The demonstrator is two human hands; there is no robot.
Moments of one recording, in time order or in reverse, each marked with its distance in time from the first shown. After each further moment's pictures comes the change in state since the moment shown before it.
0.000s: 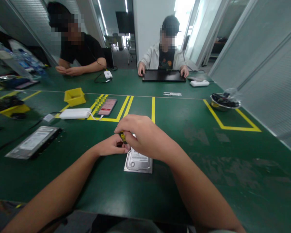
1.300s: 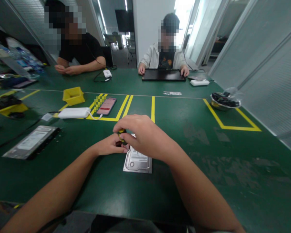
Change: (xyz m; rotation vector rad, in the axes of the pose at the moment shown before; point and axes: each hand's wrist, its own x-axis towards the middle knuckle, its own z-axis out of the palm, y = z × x) left_hand 0.001 0.002 -0.002 0.042 -0.008 0.003; right_hand -0.001 0.004 0.002 0.039 -0.024 0.052
